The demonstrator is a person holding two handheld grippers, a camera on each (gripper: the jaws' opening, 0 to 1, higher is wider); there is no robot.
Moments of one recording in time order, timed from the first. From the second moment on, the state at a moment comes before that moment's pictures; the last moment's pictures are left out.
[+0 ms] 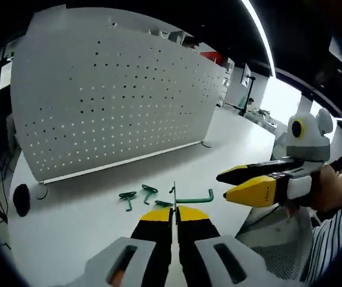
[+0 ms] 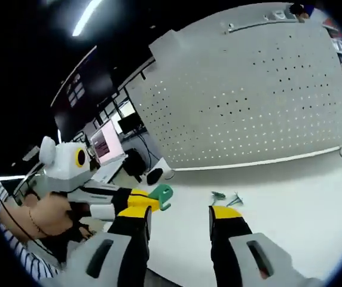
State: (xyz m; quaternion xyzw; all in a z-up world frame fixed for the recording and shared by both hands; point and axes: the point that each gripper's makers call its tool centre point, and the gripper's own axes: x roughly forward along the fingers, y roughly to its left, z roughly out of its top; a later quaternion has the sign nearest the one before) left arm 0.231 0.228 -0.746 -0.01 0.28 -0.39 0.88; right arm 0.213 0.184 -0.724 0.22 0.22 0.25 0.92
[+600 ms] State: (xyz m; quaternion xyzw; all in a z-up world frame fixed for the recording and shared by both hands) left arm 0.222 0.210 -0.727 -0.04 0.24 -0.40 0.88; right arm 0.220 0.195 -0.717 0.31 0.22 0.24 0.89
